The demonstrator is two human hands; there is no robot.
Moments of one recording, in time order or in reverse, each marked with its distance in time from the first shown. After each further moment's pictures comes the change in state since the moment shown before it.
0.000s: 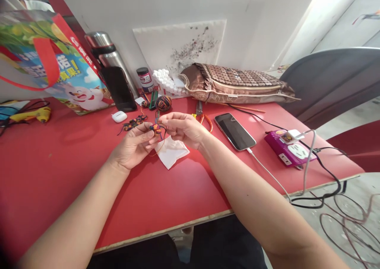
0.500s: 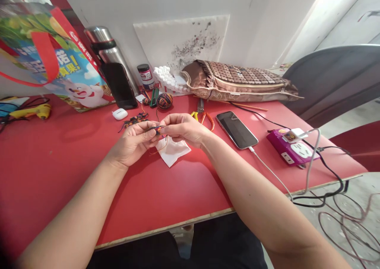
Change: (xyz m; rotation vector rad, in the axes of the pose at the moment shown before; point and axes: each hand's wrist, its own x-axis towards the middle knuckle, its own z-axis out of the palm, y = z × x) left_hand -0.004 0.005 -0.001 0.150 -0.082 0.018; right_hand 0.001 0.003 -0.004 -0.185 -0.138 0.031
